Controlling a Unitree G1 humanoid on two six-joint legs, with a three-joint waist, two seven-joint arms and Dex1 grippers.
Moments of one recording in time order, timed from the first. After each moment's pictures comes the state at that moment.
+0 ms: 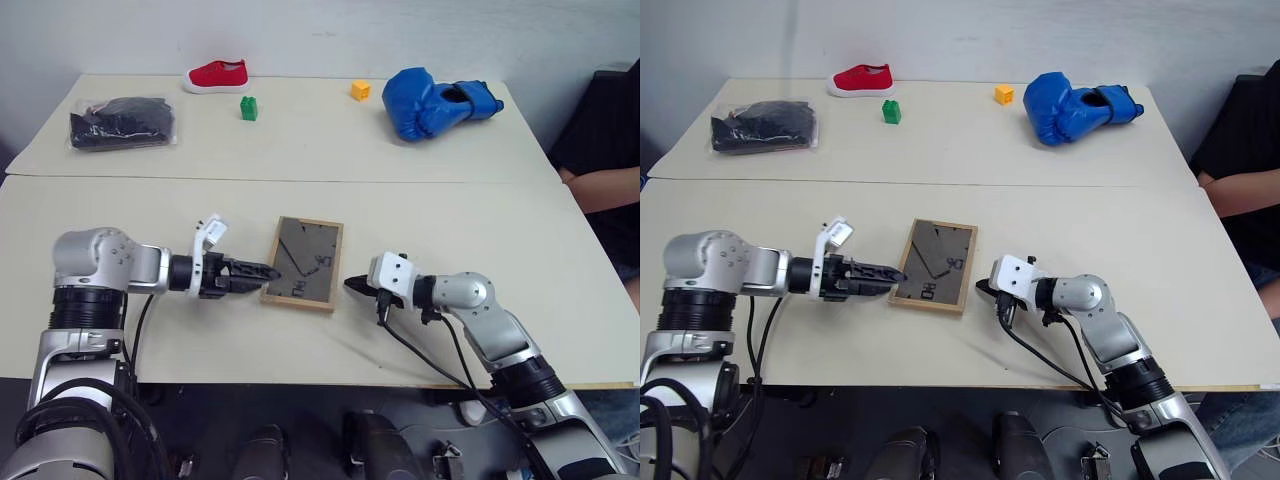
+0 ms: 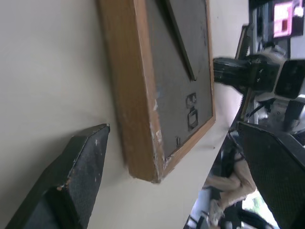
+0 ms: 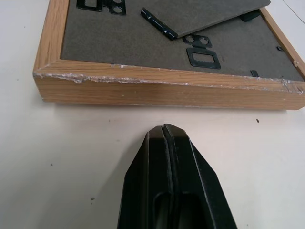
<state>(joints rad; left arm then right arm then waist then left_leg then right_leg) -0.79 0.67 0.05 0.33 -0.75 1.60 -0.75 -0.46 -0.49 0.28 0.06 0.00 0.11 0.91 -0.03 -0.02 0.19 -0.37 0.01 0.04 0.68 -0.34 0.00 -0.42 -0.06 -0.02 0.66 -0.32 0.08</state>
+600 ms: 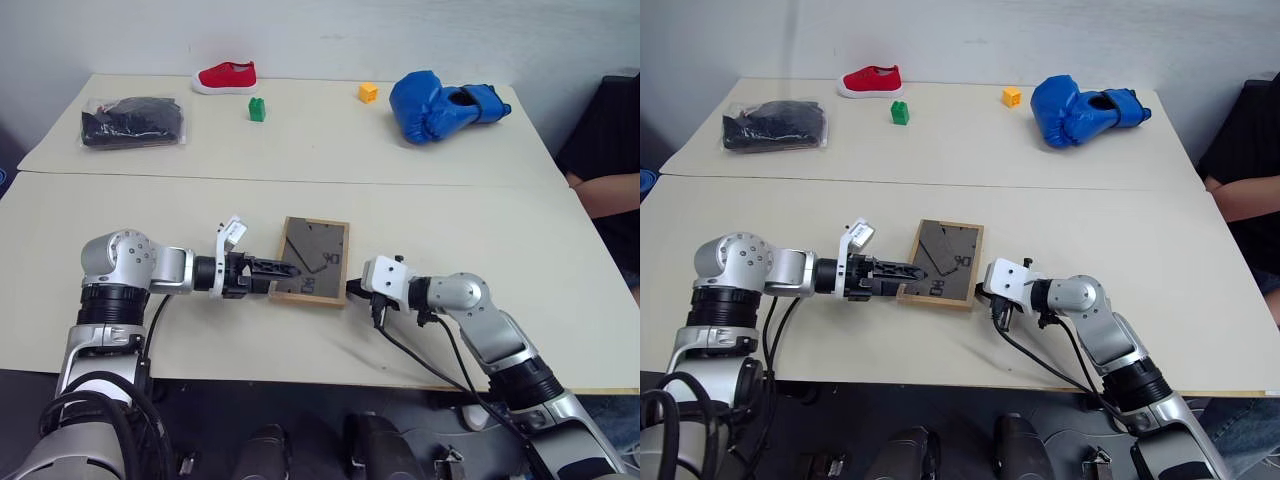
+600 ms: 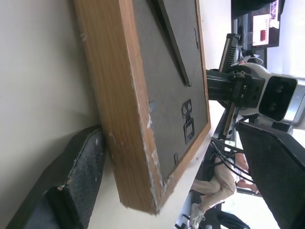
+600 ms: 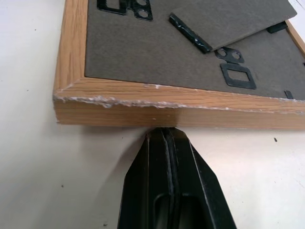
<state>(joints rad) -0.81 0.55 0.10 0.43 -0.90 1.60 -0.55 -0.47 -0.49 0.31 0.02 -0.05 0.15 0.91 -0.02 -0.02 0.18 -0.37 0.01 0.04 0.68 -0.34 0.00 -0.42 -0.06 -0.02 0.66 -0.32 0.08</state>
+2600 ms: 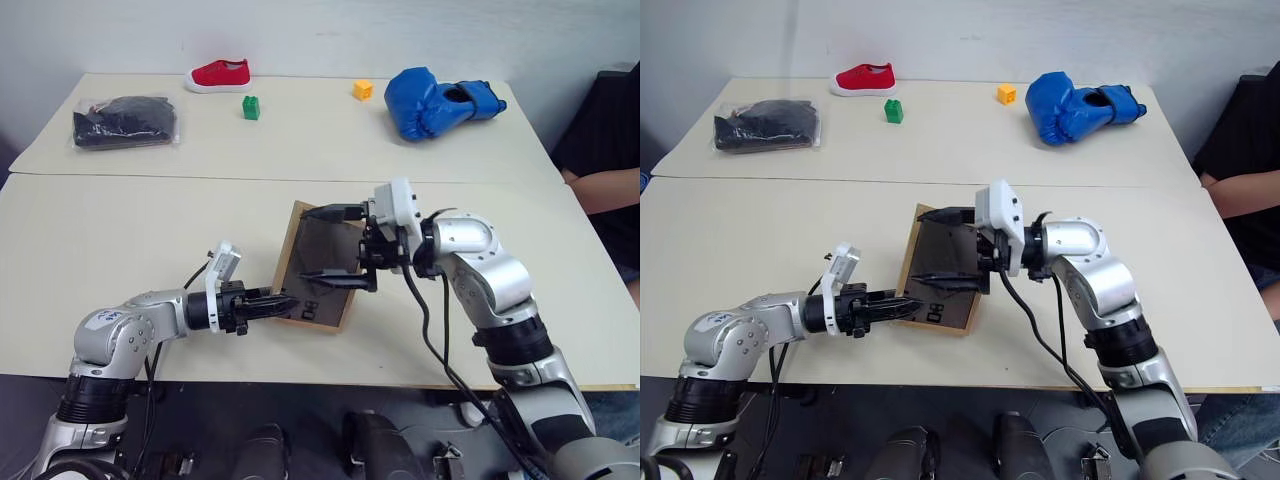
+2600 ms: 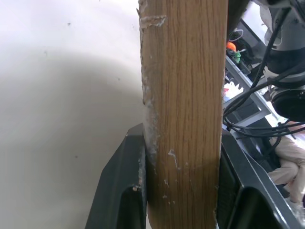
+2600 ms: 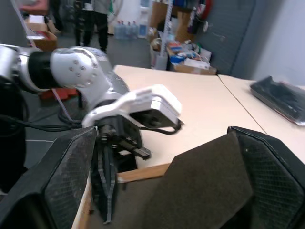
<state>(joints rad) -0.34 0.61 0.07 -0.15 -0.84 1.05 -0.84 -0.67 -0.43 0.18 -0.14 0.48 0.31 1.18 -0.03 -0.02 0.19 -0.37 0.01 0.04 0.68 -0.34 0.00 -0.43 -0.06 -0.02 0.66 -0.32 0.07</state>
